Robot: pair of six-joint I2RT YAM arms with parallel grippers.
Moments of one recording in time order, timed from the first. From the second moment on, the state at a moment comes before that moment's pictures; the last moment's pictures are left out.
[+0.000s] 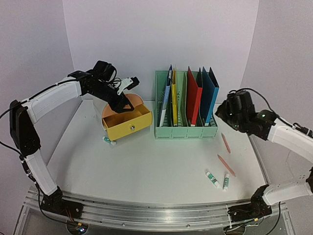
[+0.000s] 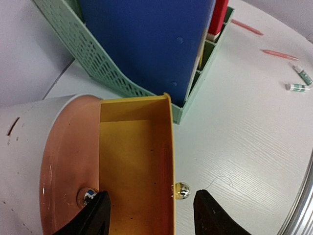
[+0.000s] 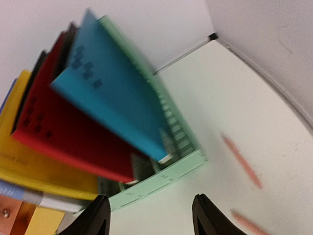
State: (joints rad) left arm -0.56 1.74 1.69 -0.76 0.28 0.41; right arm 0.65 1.19 1.02 -0.42 0.62 0.93
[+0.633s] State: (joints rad) left arm -0.56 1.58 1.72 -0.80 0.55 0.45; right arm 0.09 1.99 1.37 -0.79 0.12 0.32
